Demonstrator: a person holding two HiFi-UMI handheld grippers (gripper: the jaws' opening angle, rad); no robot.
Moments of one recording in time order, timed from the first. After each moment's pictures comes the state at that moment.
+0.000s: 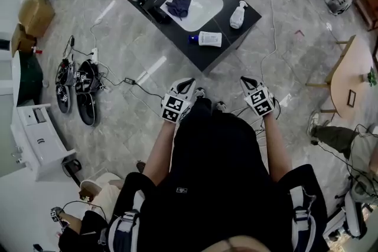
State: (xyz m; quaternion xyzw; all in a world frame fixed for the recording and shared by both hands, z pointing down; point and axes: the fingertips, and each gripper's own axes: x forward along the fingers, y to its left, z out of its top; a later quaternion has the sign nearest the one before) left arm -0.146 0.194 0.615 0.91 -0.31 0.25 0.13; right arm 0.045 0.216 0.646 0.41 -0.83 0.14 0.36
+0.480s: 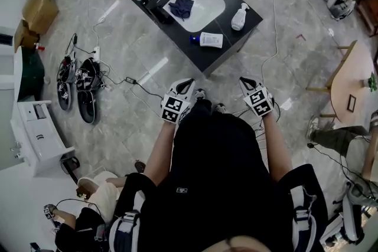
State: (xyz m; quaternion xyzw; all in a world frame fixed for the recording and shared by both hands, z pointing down) left arm -0.150 0.196 0.612 0.90 -0.33 0.24 0.13; right arm 0.041 0.213 0.645 0.40 -0.84 0.13 0.35
